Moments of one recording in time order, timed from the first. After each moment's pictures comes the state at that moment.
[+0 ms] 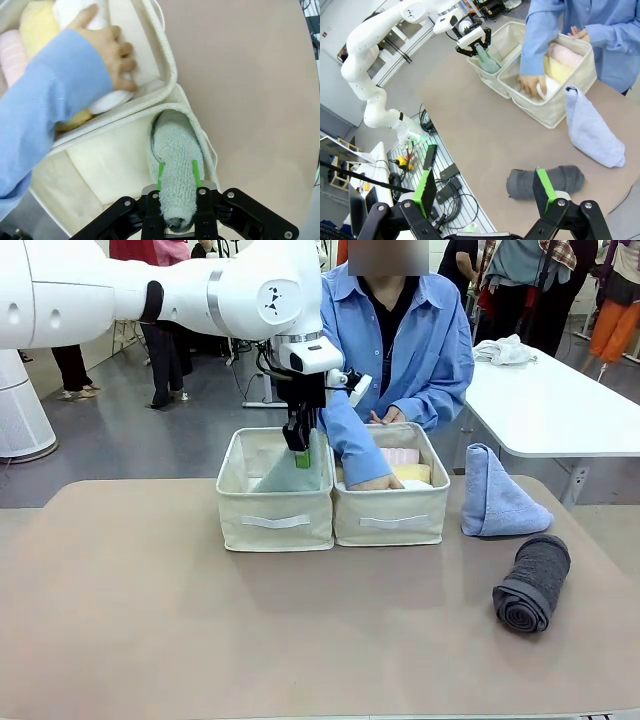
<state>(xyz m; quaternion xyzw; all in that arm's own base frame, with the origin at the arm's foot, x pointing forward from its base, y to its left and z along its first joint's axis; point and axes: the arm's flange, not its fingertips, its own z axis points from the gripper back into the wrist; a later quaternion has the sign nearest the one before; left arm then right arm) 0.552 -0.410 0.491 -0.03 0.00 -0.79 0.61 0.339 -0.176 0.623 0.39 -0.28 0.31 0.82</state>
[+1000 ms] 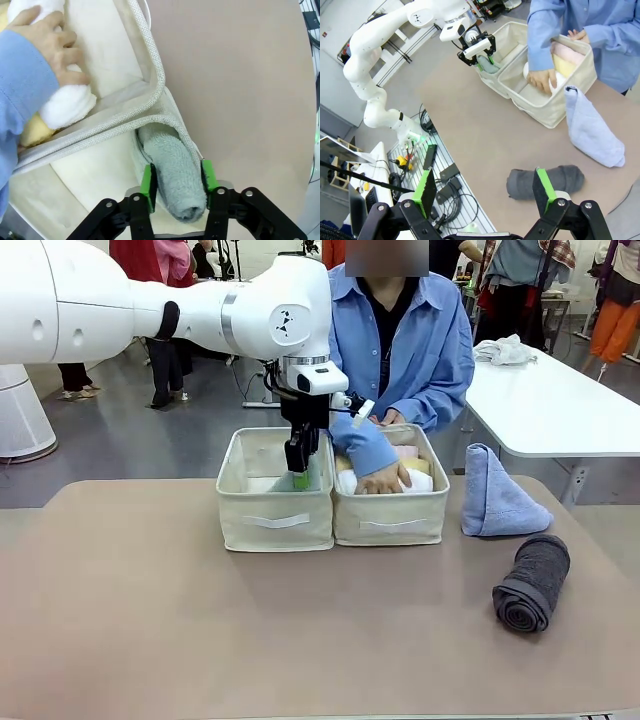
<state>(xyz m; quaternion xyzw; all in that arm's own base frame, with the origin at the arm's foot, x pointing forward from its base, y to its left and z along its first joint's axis) 0.550 -0.418 0.462 -0.03 0.03 -0.79 0.61 0.339 -0.176 0.623 0.39 -0.28 0.31 0.82</state>
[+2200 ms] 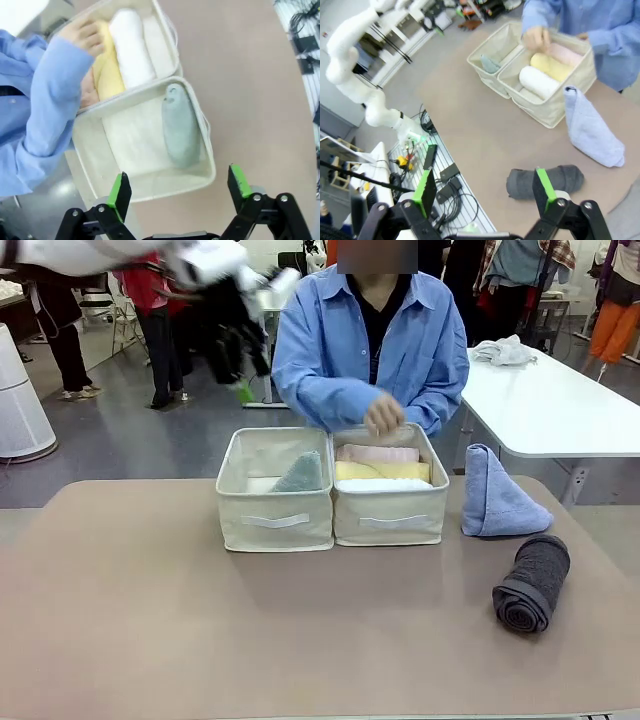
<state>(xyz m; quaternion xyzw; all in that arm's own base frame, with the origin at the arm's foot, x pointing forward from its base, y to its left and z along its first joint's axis) 0.520 -0.279 0.626 -0.07 -0.16 -0.78 0.60 0.339 -0.177 0.623 0.39 -0.28 0.31 0.82</state>
